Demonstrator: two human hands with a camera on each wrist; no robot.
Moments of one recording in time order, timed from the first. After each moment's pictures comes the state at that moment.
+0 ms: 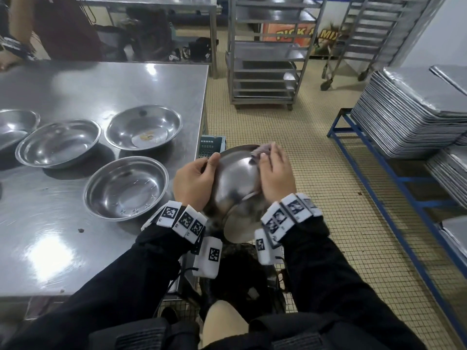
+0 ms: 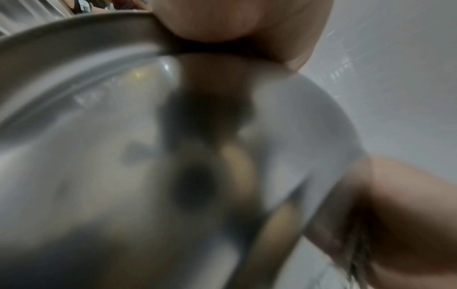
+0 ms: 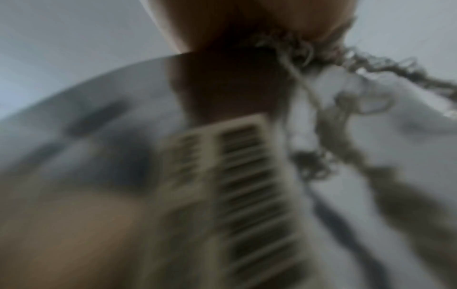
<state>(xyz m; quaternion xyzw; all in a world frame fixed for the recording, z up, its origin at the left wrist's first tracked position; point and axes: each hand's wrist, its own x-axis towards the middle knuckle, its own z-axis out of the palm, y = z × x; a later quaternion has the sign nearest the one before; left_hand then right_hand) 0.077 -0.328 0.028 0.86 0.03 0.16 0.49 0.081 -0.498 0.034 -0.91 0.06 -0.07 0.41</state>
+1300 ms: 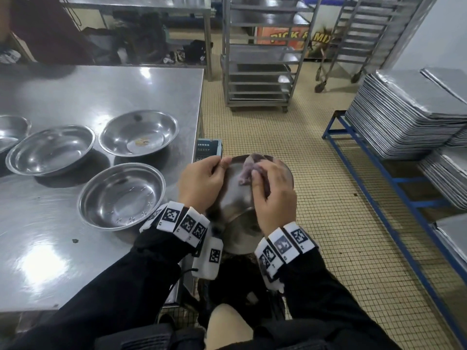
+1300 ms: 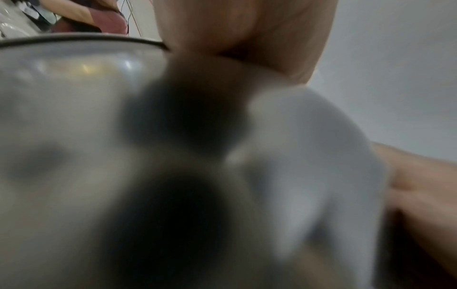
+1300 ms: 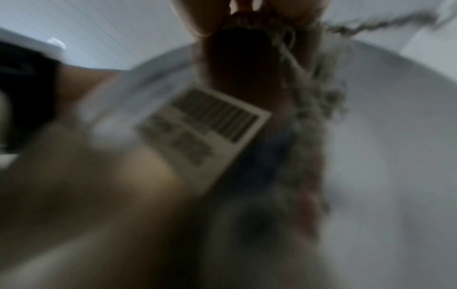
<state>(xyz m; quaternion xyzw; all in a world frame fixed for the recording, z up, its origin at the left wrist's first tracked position) 0.088 -0.335 0.048 0.90 -0.06 0.14 0.41 0.045 -0.485 0.031 -0.86 -0.03 -0.33 0.40</state>
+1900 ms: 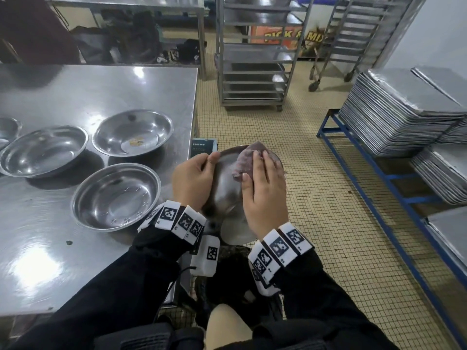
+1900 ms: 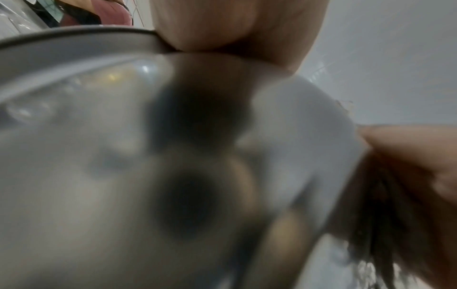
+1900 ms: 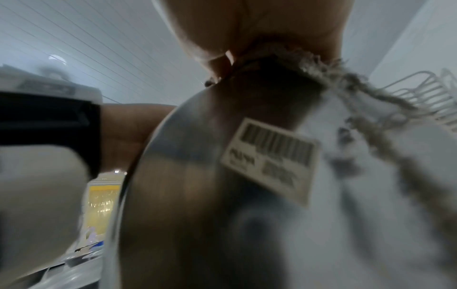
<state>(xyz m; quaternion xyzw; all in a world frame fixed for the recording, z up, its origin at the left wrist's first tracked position) 0.087 -0.334 0.046 0.87 -0.02 0.16 0.47 0.040 -0.476 0.036 -0.94 0.01 -0.21 0.26</state>
